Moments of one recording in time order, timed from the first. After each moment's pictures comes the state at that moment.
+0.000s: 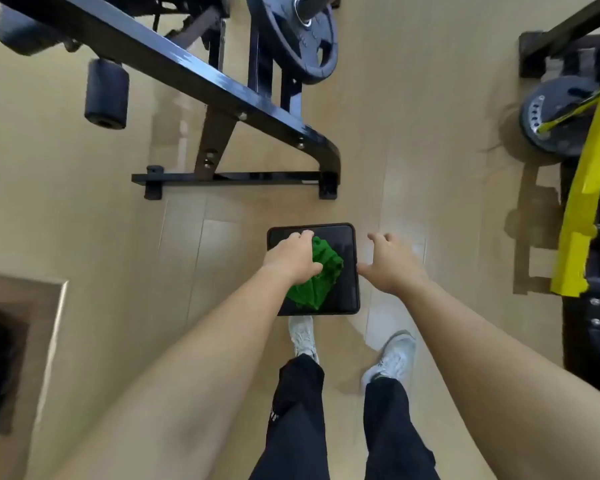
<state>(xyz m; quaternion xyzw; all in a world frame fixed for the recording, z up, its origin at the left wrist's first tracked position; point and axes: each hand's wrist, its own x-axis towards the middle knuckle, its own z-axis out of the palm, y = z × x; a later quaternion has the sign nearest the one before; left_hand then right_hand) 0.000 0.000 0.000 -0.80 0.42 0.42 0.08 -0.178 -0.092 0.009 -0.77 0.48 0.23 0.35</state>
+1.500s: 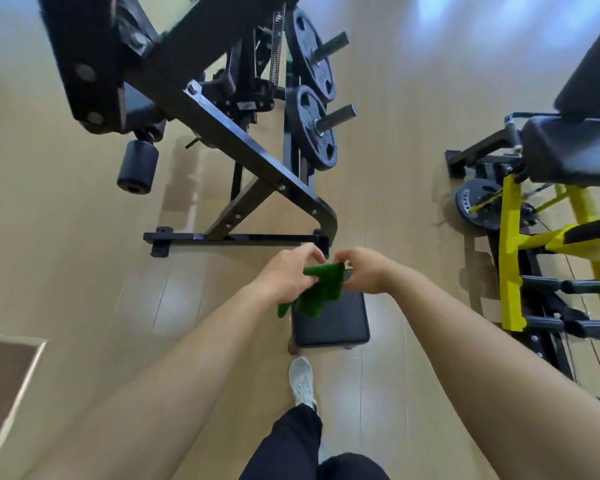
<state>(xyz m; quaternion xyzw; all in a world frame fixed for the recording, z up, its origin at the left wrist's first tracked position) 0.092 0.105 0.201 -0.74 0.50 0.42 -0.18 -0.062 -0.009 0.200 -0.82 0.38 0.21 0.36</state>
